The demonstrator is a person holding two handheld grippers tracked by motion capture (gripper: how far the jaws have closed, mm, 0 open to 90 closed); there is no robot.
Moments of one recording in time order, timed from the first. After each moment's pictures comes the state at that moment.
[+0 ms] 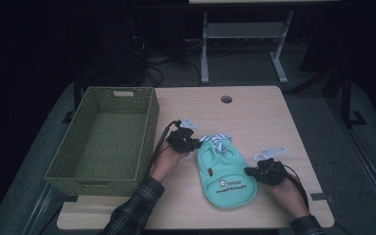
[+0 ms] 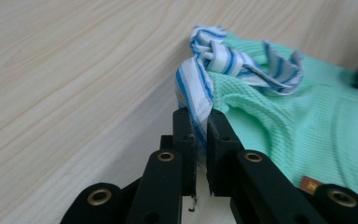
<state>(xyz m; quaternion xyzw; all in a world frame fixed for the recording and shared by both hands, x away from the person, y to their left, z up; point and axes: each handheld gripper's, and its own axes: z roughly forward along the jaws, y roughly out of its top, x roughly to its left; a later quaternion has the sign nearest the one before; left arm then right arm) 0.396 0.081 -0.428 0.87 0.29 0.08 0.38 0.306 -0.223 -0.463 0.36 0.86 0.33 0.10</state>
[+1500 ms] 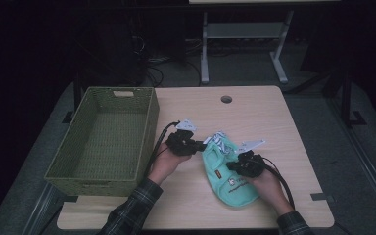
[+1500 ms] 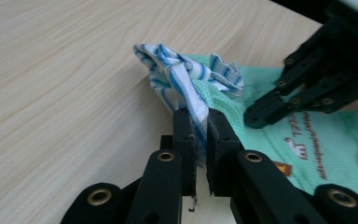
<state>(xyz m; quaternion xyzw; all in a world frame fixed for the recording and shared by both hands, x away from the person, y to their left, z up) 0.376 0.082 -0.409 0.86 0.27 0.04 0.43 0.332 -0.172 -0.466 0.35 0.87 0.35 0.08</state>
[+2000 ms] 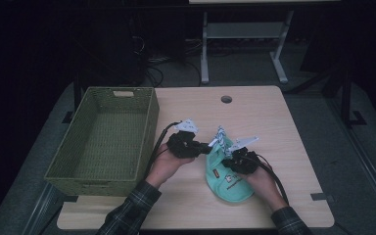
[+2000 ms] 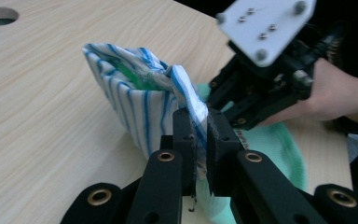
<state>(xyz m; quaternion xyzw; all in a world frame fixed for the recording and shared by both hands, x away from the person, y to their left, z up) 0.358 0.075 -0.389 0.86 0.23 0.01 0.46 0.343 -0.157 -0.466 0.34 0.87 0.34 0.08</state>
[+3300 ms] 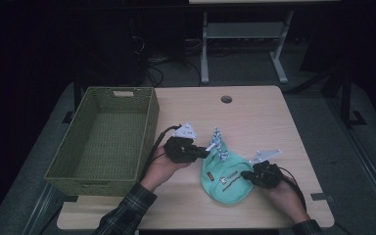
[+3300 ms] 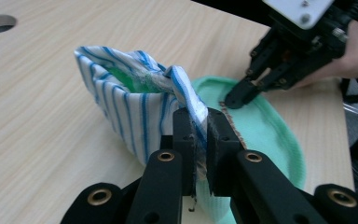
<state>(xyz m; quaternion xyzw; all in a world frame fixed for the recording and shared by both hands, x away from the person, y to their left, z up) 0.342 0.082 -0.385 0.87 0.19 0.03 0.45 0.298 -0.208 -0.462 0.36 0.87 0.32 0.09</state>
